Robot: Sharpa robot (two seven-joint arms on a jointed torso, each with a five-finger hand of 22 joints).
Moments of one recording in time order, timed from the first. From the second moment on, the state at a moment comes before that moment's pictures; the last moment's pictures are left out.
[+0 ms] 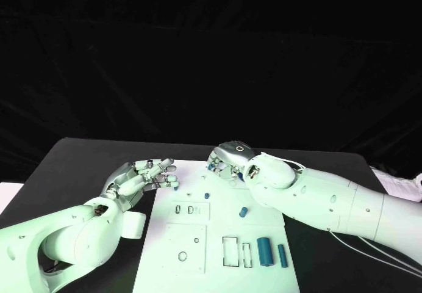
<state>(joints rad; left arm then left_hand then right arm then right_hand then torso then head) 1.19 -0.97 -0.02 1.79 0.05 -0.43 0.43 1.39 -0.05 0.19 0.16 0.20 0.98 0.21 0.10 0.07 1.06 0.16 0.08 0.07 1.18 0.10 0.17 0.18 0.16 1.04 0.20 0.33 0.13 1.18 -0.58 0.08 1.30 -1.83 -0.37 -0.13 1.28 -0.03 0.50 -0.09 0.12 1.13 0.13 0.07 0.09 1.25 0.06 0.06 0.06 1.47 -0.03 1.06 0.88 0.15 1.35 0.08 1.09 0.77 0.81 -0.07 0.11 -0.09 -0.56</state>
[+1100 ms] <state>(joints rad) 1.19 -0.97 -0.02 1.79 0.05 -0.43 0.43 1.39 -0.05 0.19 0.16 0.20 0.98 0.21 0.10 0.07 1.06 0.16 0.08 0.07 1.18 0.10 0.17 0.18 0.16 1.04 0.20 0.33 0.13 1.19 -0.52 0.08 1.23 -1.84 -0.35 -0.17 1.28 -0.04 0.51 -0.08 0.12 1.12 0.13 0.06 0.09 1.24 0.07 0.06 0.07 1.47 -0.03 1.07 0.88 0.15 1.34 0.08 1.09 0.77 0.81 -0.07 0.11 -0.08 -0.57</state>
